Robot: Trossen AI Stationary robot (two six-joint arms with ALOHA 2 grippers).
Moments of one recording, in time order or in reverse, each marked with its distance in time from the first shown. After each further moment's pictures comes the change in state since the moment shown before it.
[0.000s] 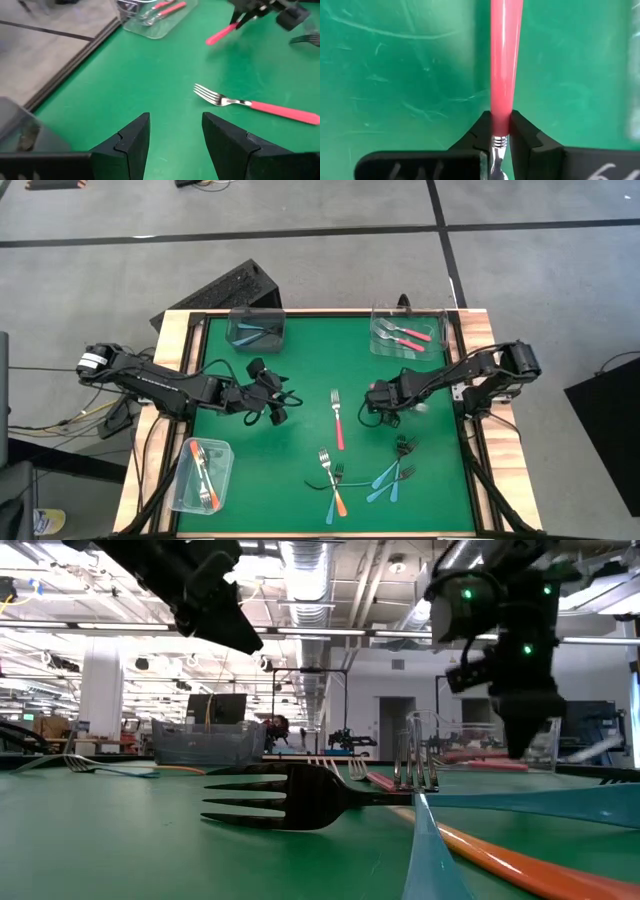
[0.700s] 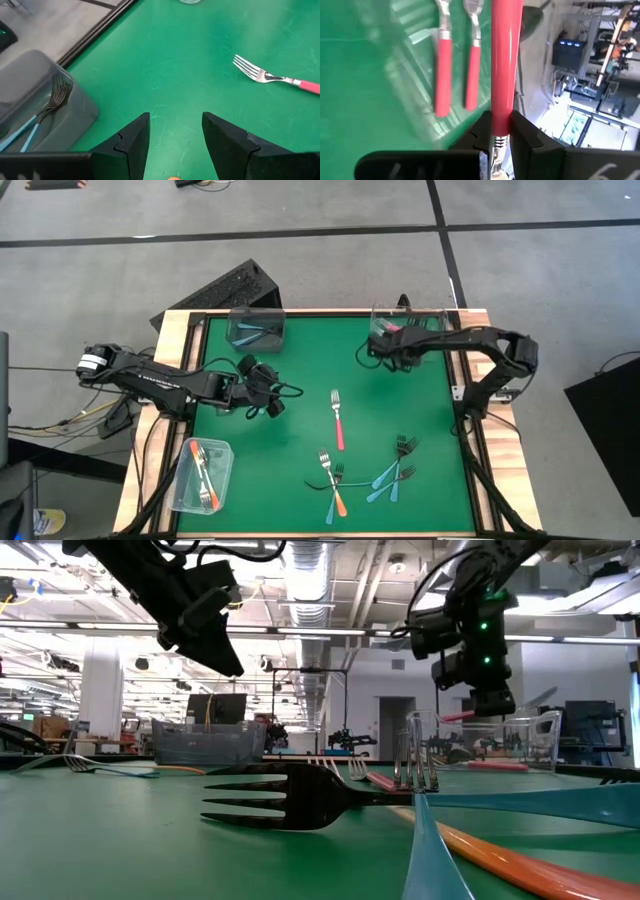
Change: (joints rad) left arm 0.056 0.000 0.000 -0.184 -0.027 -0.136; right arm -0.470 -0.002 0.123 -0.111 0.539 -0.508
